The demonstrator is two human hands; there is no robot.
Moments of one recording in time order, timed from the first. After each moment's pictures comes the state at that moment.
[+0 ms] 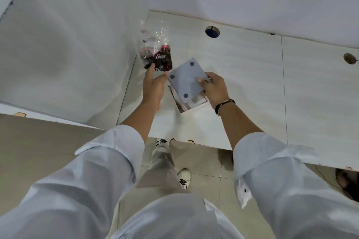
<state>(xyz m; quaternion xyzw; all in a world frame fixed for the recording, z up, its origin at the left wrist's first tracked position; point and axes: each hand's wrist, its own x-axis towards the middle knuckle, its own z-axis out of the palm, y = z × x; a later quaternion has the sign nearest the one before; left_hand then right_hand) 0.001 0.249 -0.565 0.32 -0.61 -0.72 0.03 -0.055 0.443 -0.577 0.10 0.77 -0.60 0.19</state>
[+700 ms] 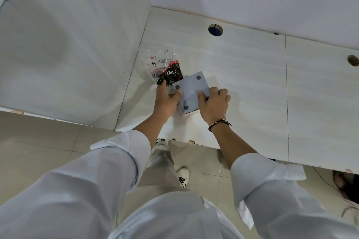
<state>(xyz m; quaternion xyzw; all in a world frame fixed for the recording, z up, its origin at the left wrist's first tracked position) 0.016 0.265 -0.612 0.30 -0.70 -0.64 -0.09 -0.012 0.435 -0.606 0.06 0.96 -0.27 0.09</state>
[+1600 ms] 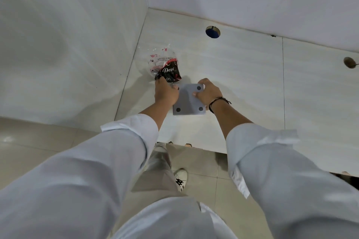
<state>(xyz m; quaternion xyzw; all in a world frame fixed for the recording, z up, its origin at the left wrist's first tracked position) -0.035 0.273 -0.607 0.36 -0.79 -0.49 -0.10 -0.074 0.430 -0.584 0.08 0.90 -0.29 0.32</state>
